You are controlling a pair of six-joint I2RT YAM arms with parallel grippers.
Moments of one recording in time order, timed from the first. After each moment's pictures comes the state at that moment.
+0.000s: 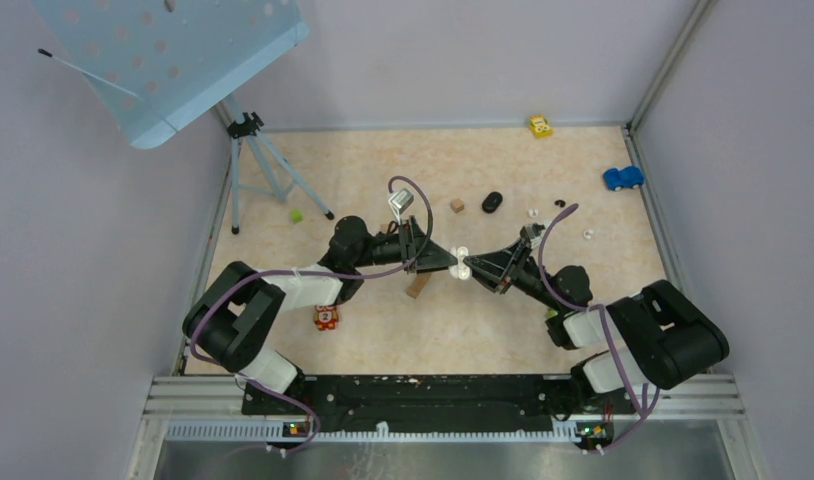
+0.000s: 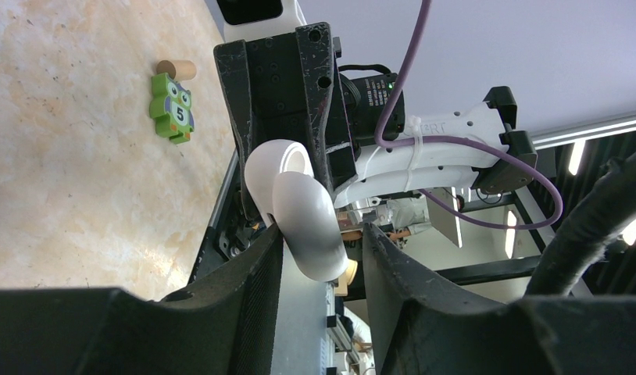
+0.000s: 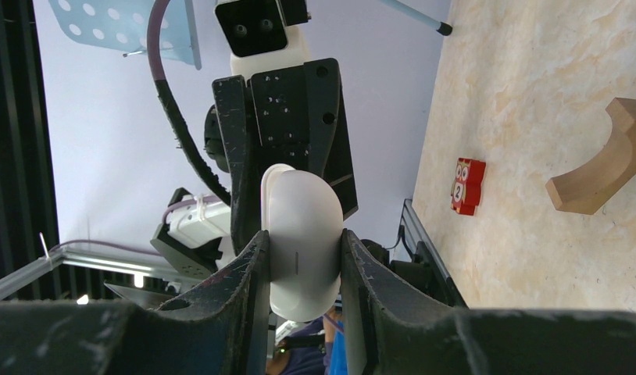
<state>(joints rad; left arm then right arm) -0.62 1.55 0.62 1.02 0.85 -1.33 0.44 1.41 0.13 1.48 -0.56 1.60</state>
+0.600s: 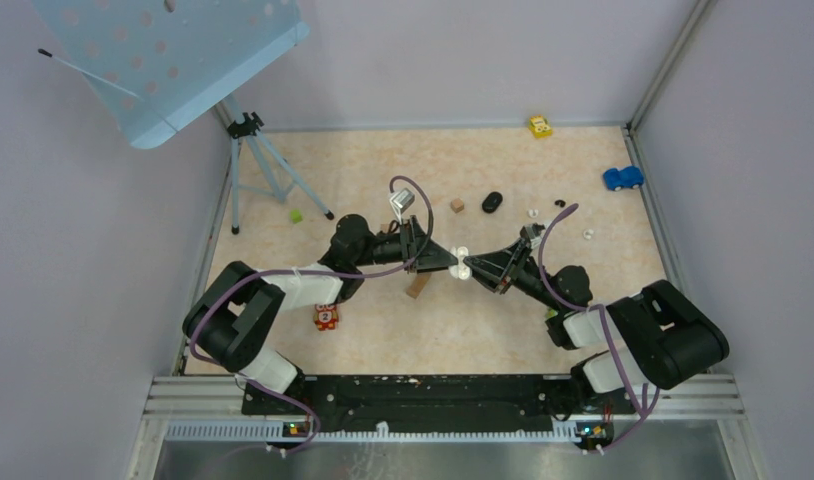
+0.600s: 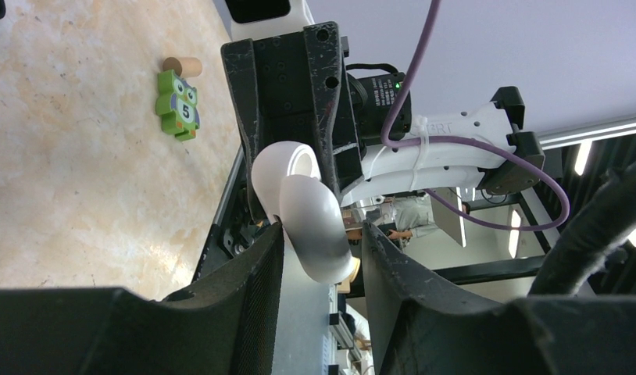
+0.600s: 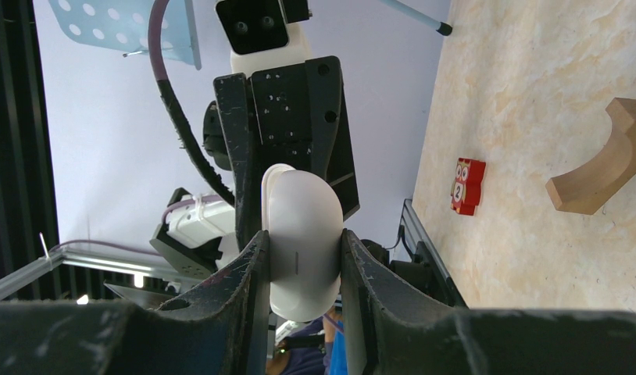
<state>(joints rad) -0.62 1.55 0.63 1.00 0.85 -1.32 0.44 1.41 0.13 1.48 -0.56 1.60</state>
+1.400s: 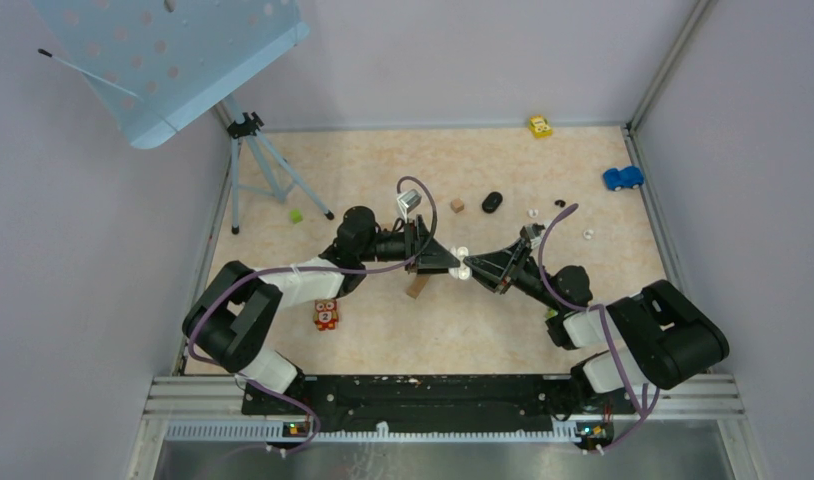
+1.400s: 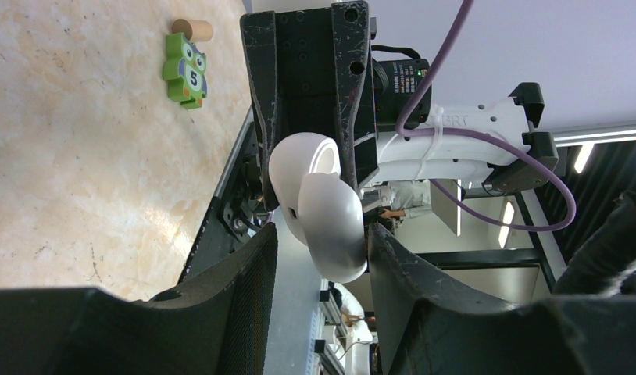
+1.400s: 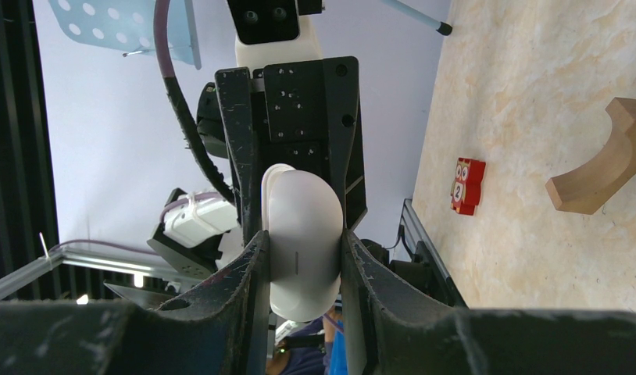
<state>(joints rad) -0.62 1.55 0.69 0.79 0.91 -1.28 0.44 1.41 0.13 1.48 -0.56 1.60</state>
